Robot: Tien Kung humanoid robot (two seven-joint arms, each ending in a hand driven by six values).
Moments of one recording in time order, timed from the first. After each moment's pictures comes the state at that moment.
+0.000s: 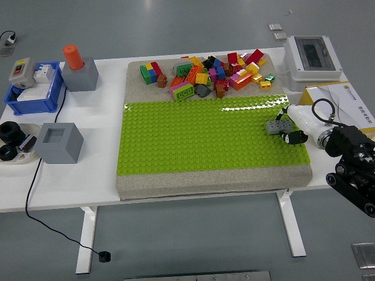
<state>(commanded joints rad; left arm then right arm) -0.08 0.14 -1.22 -0.18 1.10 0.12 0.08 0.60 -0.40 0.68 1.03 -1.95 -0.11 -0.14</state>
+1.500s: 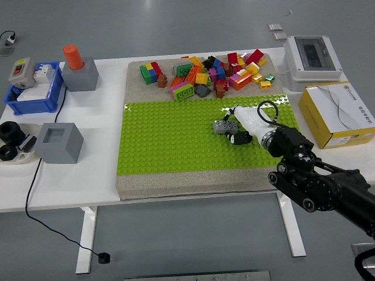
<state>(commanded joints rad) -0.08 0.14 -1.20 -0.18 1.09 0.13 0.07 0.69 -0.08 0.67 0.82 -1.92 -0.16 -0.12</state>
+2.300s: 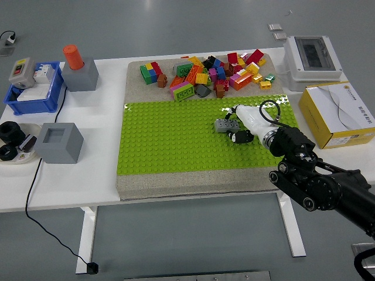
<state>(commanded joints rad) -0.08 0.14 -1.20 -0.18 1.09 0.14 0.05 0.69 -0.08 0.68 0.81 -1.92 -0.17 -0.11</state>
